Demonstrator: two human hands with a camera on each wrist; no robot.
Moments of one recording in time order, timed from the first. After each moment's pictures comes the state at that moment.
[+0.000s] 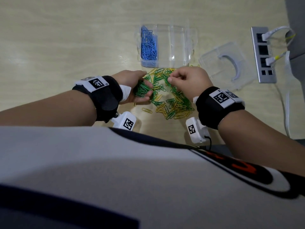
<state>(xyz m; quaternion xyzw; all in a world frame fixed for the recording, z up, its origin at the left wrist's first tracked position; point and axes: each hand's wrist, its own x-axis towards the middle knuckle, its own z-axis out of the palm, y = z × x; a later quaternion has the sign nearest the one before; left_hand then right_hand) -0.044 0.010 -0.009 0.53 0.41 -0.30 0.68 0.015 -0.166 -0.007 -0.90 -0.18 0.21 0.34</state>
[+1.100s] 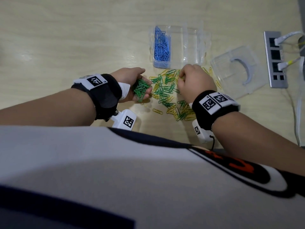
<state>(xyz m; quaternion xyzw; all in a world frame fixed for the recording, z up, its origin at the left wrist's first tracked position) -0.055 0.043 -0.010 0.49 0.43 -0.26 0.71 0.010 -0.137 -0.018 -0.96 -0.21 0.13 0.10</state>
